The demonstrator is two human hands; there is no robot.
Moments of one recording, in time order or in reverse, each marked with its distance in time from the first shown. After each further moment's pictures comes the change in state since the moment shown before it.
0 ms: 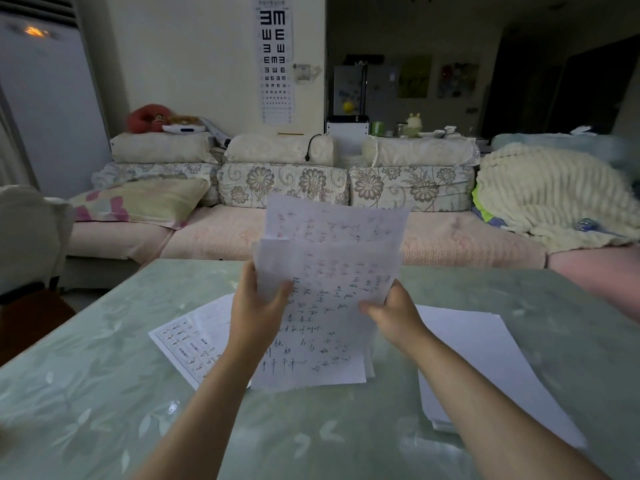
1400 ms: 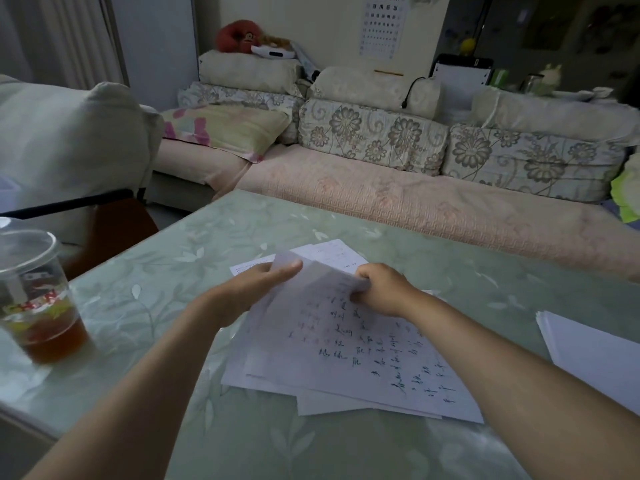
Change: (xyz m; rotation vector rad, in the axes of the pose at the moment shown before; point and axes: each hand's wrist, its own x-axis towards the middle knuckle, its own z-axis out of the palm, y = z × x) left_hand 0.065 -0.132 -0.160 0.002 -0.561 -0.598; right_hand 0.103 0.063 0.196 -0.806 -0.558 0.003
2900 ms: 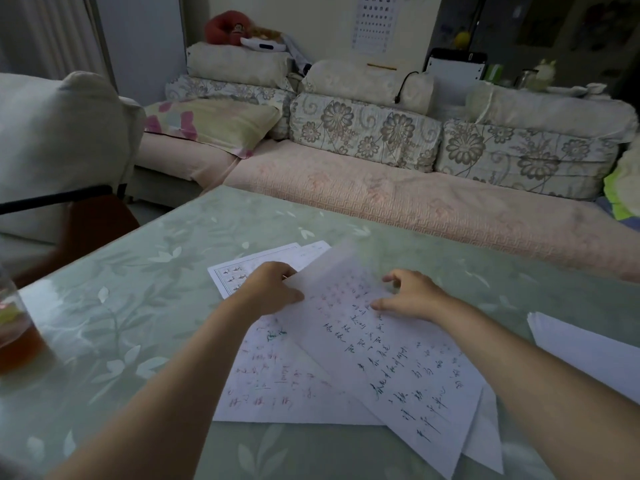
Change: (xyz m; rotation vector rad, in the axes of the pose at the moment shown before) left_hand 0.074 -0.012 0.041 0.474 0.361 -0.019; right_hand -0.005 0.070 -0.026 -0.049 0.004 0.314
